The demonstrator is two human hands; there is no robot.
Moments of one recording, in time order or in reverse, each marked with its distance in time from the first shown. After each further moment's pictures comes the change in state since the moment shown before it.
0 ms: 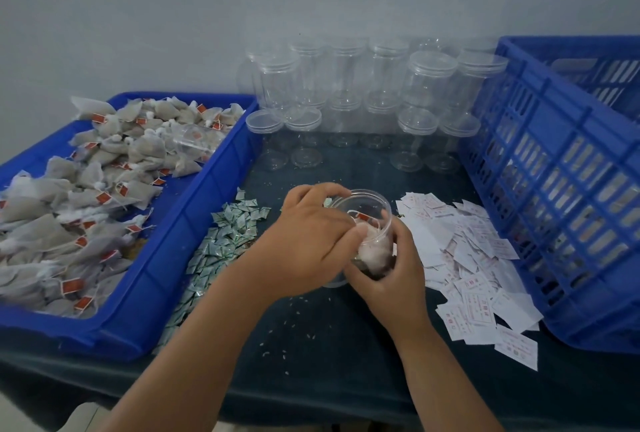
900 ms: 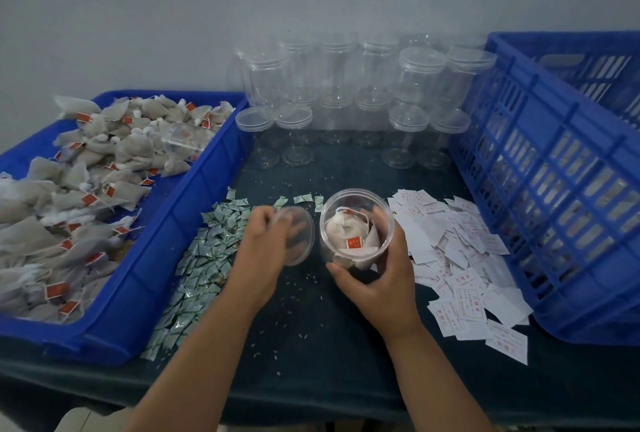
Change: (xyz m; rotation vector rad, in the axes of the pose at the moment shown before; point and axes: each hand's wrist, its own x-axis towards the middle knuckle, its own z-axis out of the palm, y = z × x) left_hand -0.012 -0.033 0.060 -1.291 0.488 -0.821; right_hand -0.001 0.006 0.002 0.076 -0.016 -0.117
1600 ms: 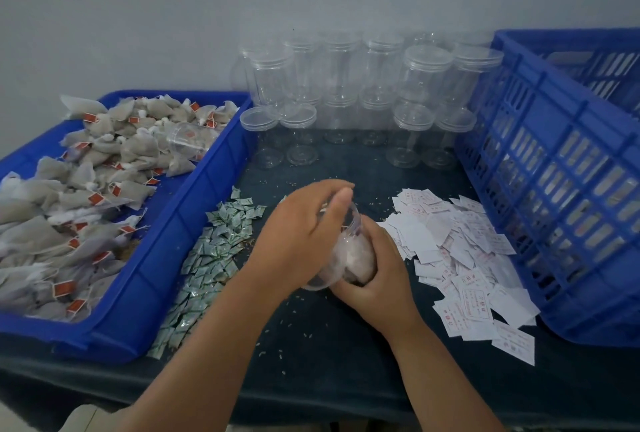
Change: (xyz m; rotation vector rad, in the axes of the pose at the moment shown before) left_hand -0.031 0.058 0.027 0.781 -0.170 0.580; right_hand -0.001 0.008 0.004 -0.053 -0.156 0.032
